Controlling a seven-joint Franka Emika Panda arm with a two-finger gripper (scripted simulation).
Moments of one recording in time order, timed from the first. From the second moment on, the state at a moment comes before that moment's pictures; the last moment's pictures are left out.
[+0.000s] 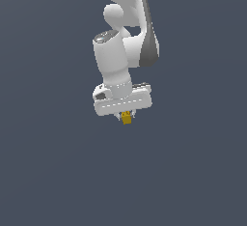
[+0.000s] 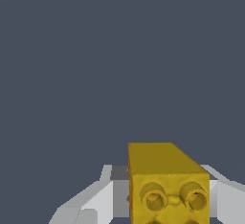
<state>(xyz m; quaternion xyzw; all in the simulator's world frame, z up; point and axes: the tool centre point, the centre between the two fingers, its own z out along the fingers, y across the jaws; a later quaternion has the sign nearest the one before) 0.045 0.011 0.192 -0.98 -0.03 -0.15 0.10</state>
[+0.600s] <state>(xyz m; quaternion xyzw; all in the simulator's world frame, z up) 0.064 -0.021 0.257 -0.97 -0.09 -0.20 0.14</state>
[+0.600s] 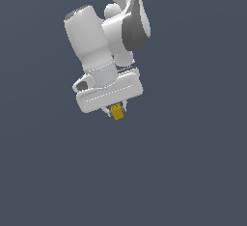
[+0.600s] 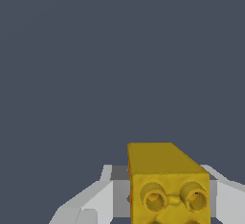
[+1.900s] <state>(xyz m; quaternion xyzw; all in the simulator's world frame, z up) 0.099 -0.126 0.436 -0.88 -0.26 -0.33 0.24</state>
